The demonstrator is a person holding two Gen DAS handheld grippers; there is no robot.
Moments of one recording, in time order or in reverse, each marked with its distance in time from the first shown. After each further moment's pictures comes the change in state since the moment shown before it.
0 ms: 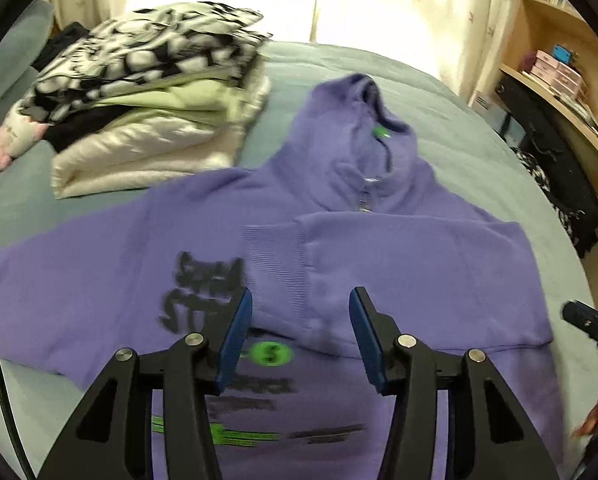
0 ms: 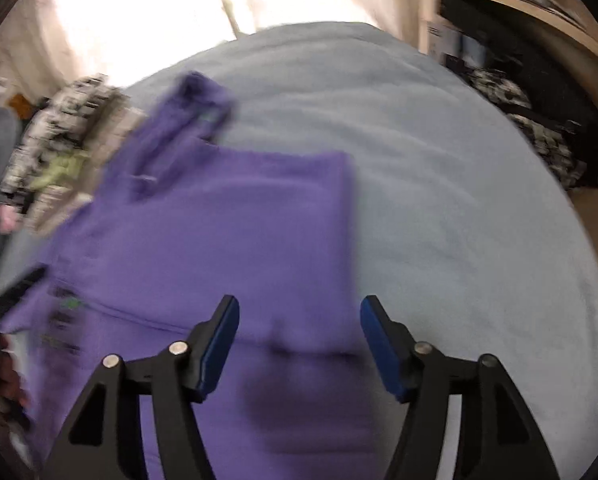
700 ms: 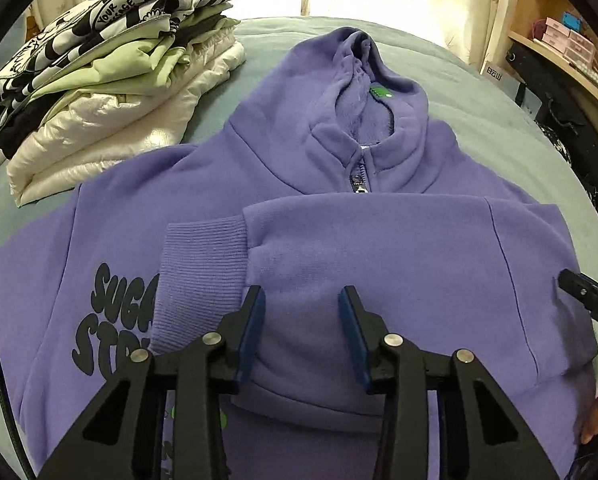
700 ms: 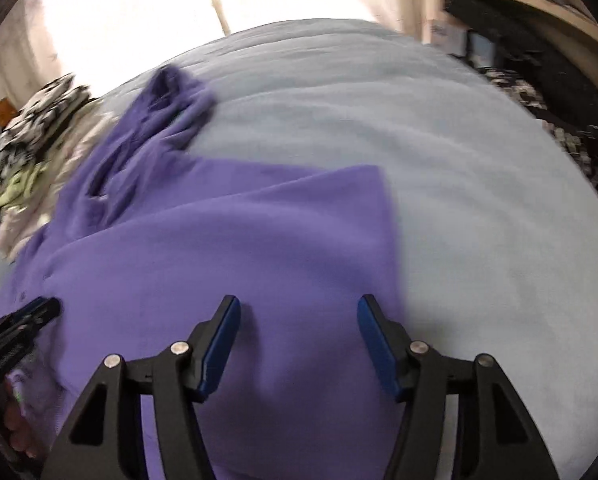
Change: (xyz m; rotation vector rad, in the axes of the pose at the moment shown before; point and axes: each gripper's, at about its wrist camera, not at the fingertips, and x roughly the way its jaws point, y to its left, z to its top) left arm 0.085 -0.031 0.005 0.049 0.048 0.066; right arm 0.086 -0.046 0.023 0.046 -0.029 -0.133
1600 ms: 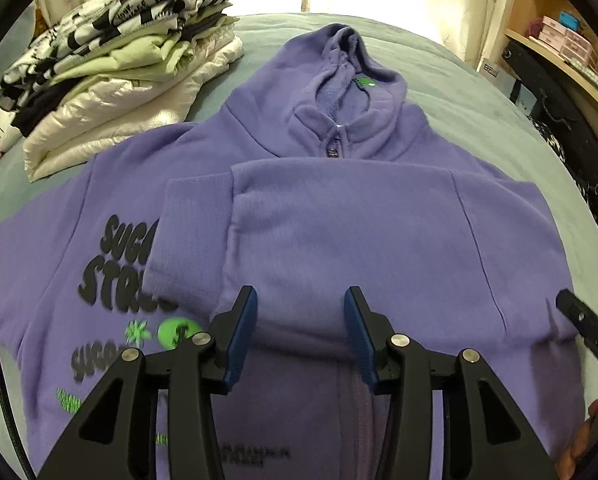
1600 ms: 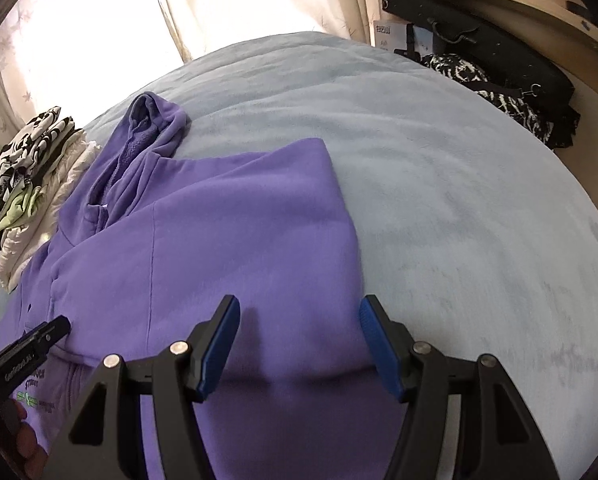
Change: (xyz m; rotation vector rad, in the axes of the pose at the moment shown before) left arm -0.035 -0.013 -0.032 -0.014 0.017 0.002; right arm -0.050 0.012 -0.053 0.139 -0.067 -0.056
